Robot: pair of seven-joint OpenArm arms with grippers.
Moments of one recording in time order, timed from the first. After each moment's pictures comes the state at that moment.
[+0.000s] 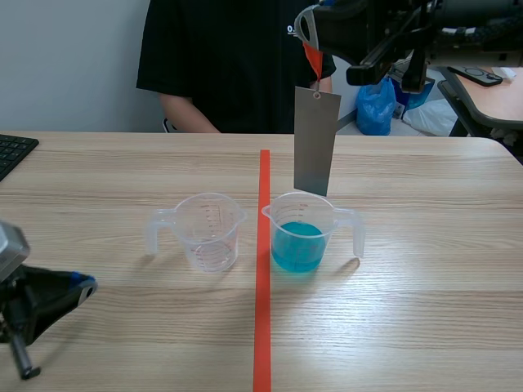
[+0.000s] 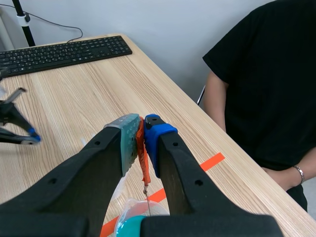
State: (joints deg) left arm 10.0 -44.3 20.6 63.0 -7.1 -32.7 -32.9; right arm 9.9 29.0 -7.3 110.9 41.5 37.6 -30.8
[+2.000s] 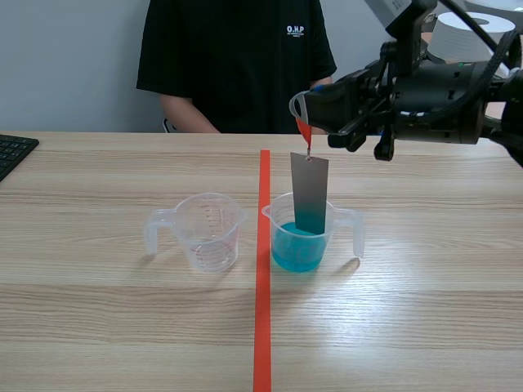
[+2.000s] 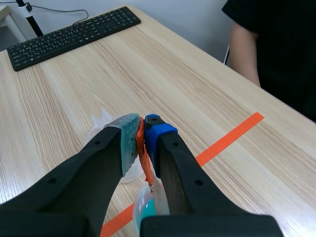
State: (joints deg) left arm 54.5 -20.2 -21.6 63.0 33.6 -17.9 -53.6; right arm 9.9 25.2 -11.6 94.2 40.9 41.0 -26.9
